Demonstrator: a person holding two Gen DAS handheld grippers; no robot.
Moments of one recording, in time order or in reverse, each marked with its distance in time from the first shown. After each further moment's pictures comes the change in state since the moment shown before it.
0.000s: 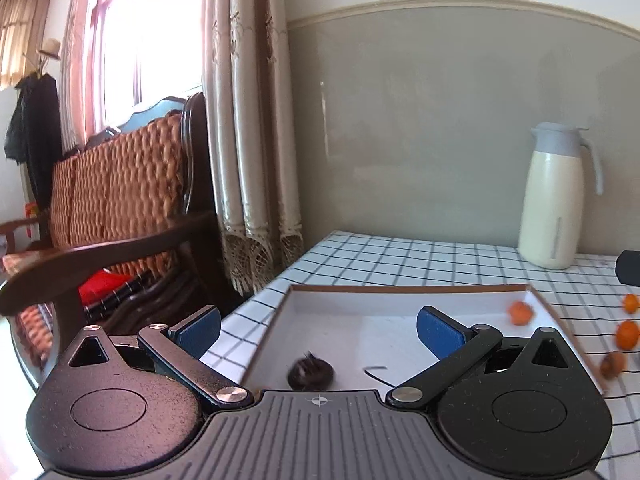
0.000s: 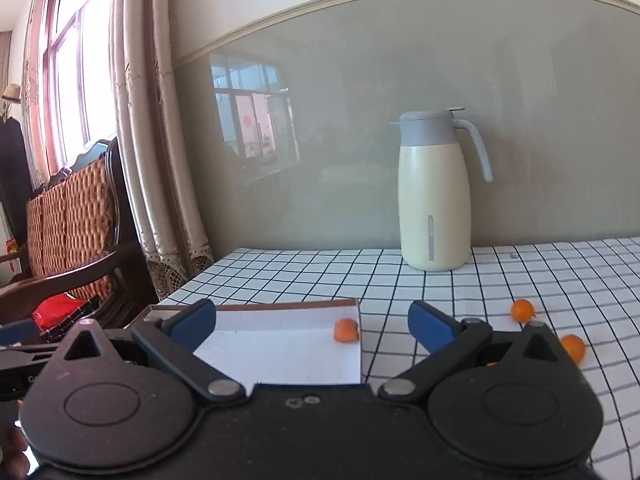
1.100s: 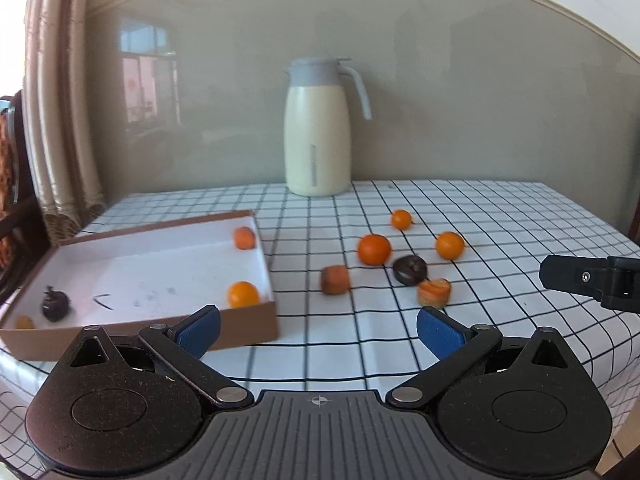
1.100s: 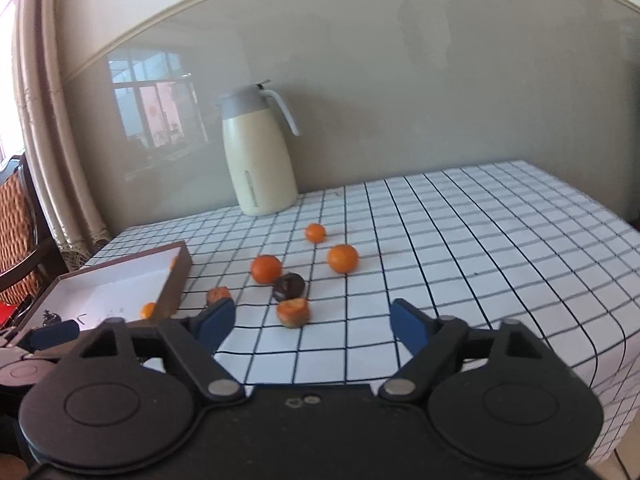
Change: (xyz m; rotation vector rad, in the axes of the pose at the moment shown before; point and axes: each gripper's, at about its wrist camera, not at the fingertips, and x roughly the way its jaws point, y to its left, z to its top) left arm -0.097 -0.190 -0.047 0.162 0.124 -0.437; right arm -0.115 -0.152 -0.050 0.155 0.087 -0.258
